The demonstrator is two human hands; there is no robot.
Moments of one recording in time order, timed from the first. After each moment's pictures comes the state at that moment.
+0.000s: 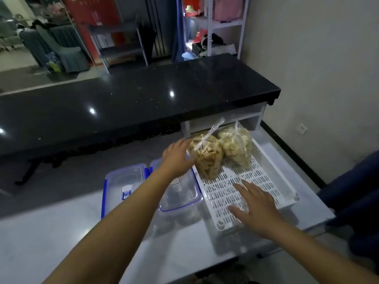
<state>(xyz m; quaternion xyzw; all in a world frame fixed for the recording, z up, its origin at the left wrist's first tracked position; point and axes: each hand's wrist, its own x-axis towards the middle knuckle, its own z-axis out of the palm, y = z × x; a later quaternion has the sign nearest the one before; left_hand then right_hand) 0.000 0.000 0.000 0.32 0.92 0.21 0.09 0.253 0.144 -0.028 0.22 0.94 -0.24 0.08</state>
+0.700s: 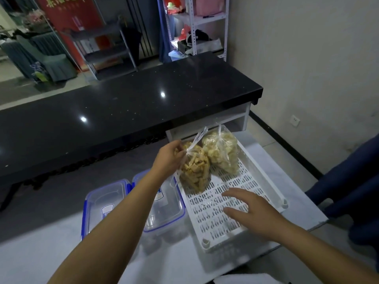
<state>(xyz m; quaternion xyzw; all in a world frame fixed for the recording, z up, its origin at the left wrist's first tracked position) -0.009 0.053 0.017 0.27 0.88 0.38 0.13 0.253 0.186 -0.001 0.19 0.86 -0.46 0.04</state>
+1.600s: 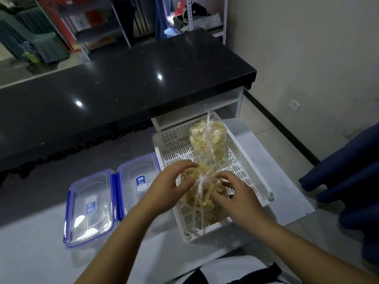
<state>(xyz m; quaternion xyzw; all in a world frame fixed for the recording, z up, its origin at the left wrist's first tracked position) 0.100 0.032 0.028 0.39 0.84 0.34 0.18 0.246 0.191 -0.015 0.24 0.78 -0.58 -0.06</state>
